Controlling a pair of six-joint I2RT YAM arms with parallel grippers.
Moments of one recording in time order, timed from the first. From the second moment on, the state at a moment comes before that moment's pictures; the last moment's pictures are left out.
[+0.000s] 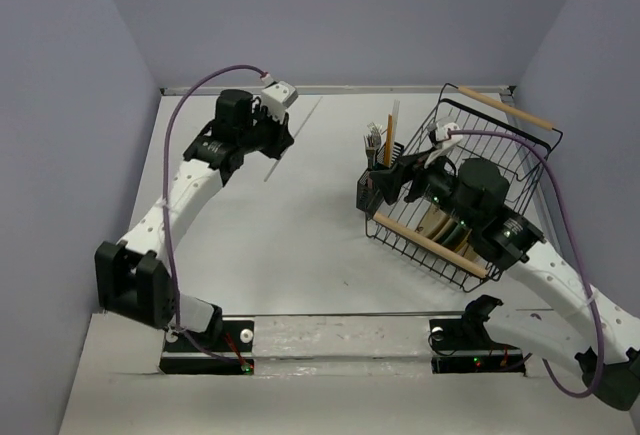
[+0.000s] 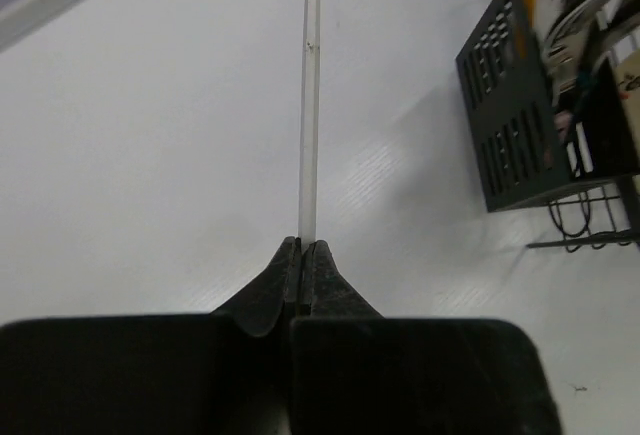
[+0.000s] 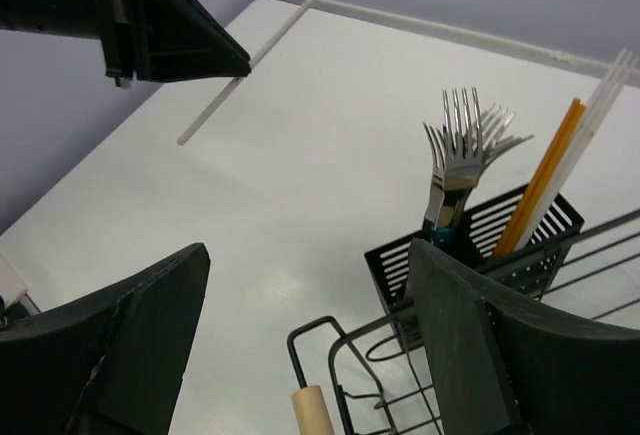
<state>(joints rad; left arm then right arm) -0.35 1.45 1.28 -0.37 0.35 0.11 0.69 0.87 0.91 -0.13 0.01 0.22</state>
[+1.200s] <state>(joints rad) -0.36 1.06 1.30 -0.39 0.47 0.03 0.71 1.67 1.41 0.54 -0.45 0.72</state>
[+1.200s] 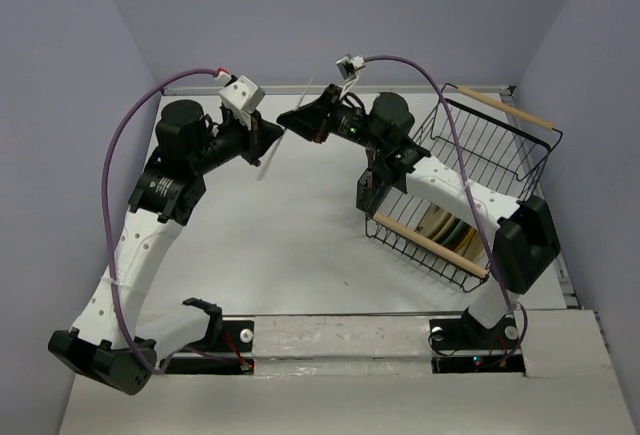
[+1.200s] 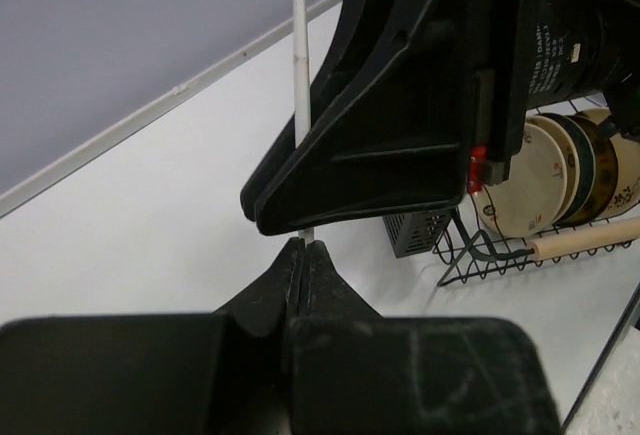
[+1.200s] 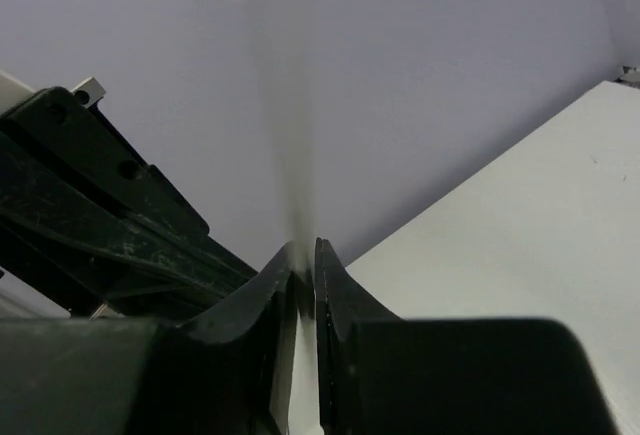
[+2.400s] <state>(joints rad) -0.27 1.01 0.92 -0.31 0.01 0.21 0.50 1.29 1.07 0.23 0.20 0.07</state>
